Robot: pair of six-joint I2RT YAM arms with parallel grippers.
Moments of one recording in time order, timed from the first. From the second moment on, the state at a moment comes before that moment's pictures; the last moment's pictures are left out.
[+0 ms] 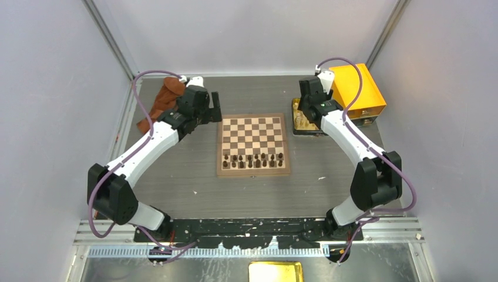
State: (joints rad) left arm -0.49 1.45 1.25 -0.46 -0.33 -0.42; right arm 0.31 1.54 1.28 -0.43 0.57 0.42
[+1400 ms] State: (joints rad) left arm -0.49 1.49 1.25 -0.45 -0.33 -0.46; right arm 0.23 1.80 1.32 -0.42 0.30 0.51
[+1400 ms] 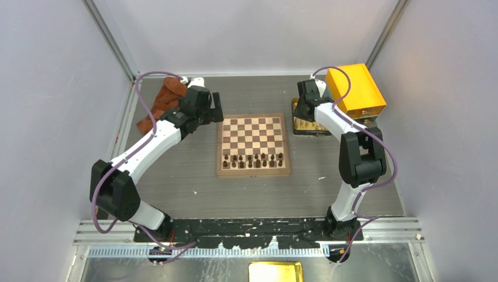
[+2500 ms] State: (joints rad) left arm -0.49 1.50 1.25 -0.44 -0.32 -0.48; right arm 0.23 1.89 1.37 -0.40 0.26 0.52
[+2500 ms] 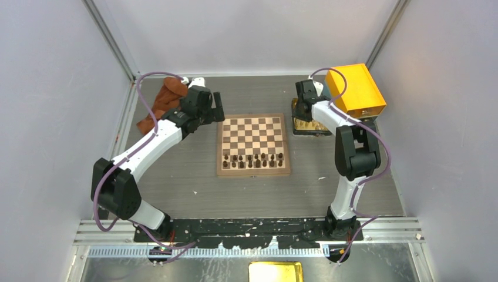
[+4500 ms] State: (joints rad) left arm -0.49 1.50 1.25 -0.42 -0.31 -0.50; right arm 0.22 1.89 1.40 -0.41 0.26 0.52
